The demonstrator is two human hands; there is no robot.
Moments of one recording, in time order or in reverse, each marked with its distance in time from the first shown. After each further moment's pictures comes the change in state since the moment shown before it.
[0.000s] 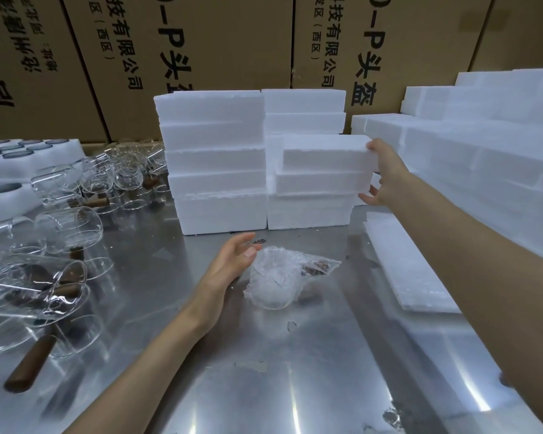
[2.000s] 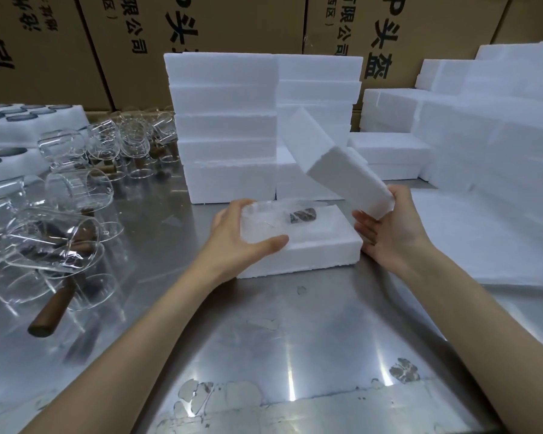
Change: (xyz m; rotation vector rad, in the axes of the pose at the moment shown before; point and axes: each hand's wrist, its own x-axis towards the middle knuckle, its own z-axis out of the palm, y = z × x) left_hand 0.006 0.000 -0.006 0.532 0.137 0.015; right_hand -0.072 0.101 -0.033 0.101 -0.159 0.100
